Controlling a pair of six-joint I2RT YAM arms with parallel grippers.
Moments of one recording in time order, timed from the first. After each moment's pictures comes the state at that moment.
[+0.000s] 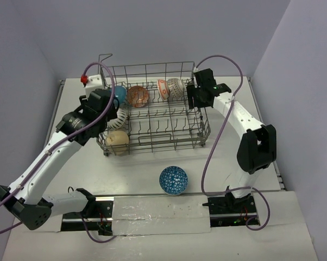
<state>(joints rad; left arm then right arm) -0.60 1.19 1.35 -0.88 -0.69 -0.52 0.33 1.75 1.53 -0.69 0.15 0.13</state>
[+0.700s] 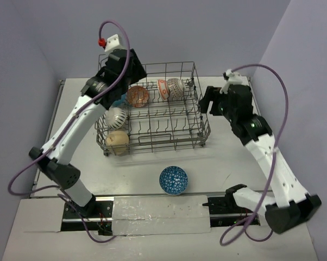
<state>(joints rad) -0.62 1.61 1.95 -0.71 -0.51 -0.66 0.32 1.13 1.26 -0.55 0.08 0.27</state>
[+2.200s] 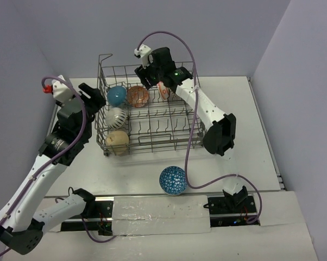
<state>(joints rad) -0.53 0.93 1.18 -0.36 -0.72 -0.57 0.59 2.23 2.38 -0.64 -0.09 -0.25</state>
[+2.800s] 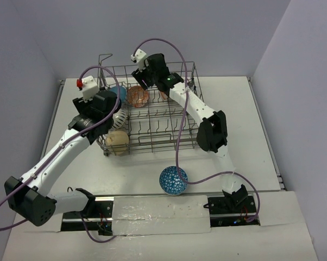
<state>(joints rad) -0.53 1.23 1.19 -0.54 -0.96 -0.54 0.60 2.37 2.38 -0.44 -0.02 -0.32</state>
